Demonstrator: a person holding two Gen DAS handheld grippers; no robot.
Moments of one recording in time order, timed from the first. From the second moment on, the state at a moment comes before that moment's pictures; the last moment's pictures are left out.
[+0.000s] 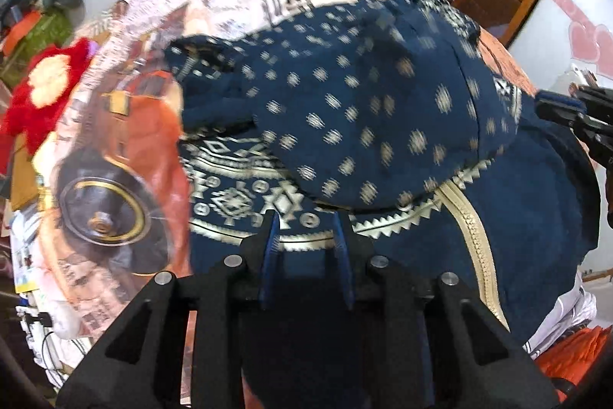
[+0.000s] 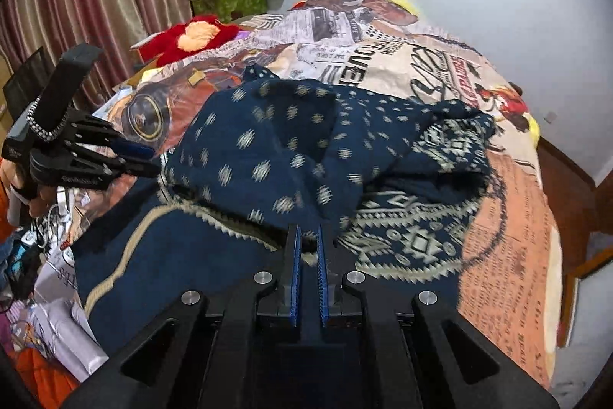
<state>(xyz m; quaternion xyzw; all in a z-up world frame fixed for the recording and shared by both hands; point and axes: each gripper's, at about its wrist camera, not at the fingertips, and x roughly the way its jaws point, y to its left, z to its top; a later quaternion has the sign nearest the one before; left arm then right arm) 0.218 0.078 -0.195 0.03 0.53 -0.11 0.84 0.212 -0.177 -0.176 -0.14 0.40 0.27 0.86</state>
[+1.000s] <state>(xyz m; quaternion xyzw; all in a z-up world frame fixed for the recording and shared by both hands) 0.286 0.032 -0.237 0.01 0.55 -0.15 0.82 0.303 -0.107 -0.210 -0.15 0.49 0.31 0.80</state>
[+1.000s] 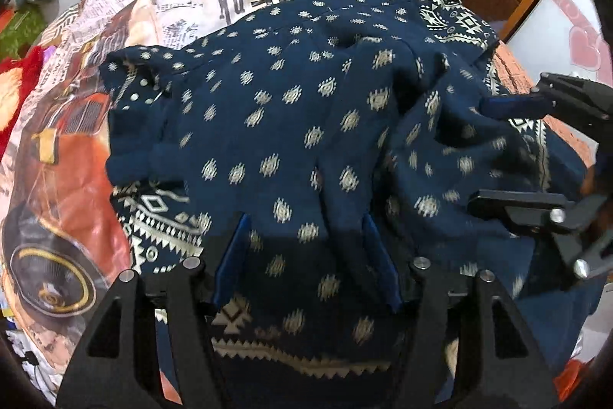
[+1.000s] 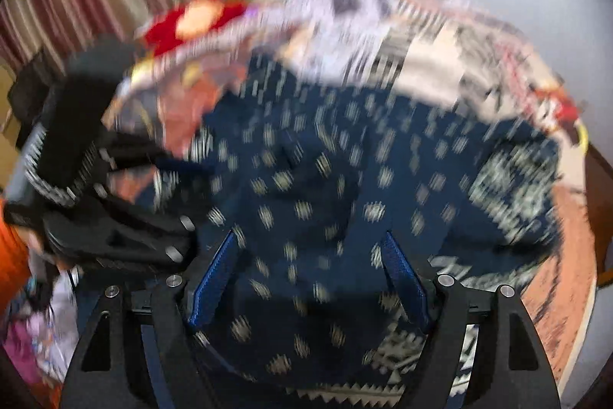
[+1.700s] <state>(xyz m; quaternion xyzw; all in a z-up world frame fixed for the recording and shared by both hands) 0.189 0.116 -0.155 -0.02 0.46 -0.04 0.89 0.185 -0.196 -0.125 -0.14 0.32 0.19 0.92</state>
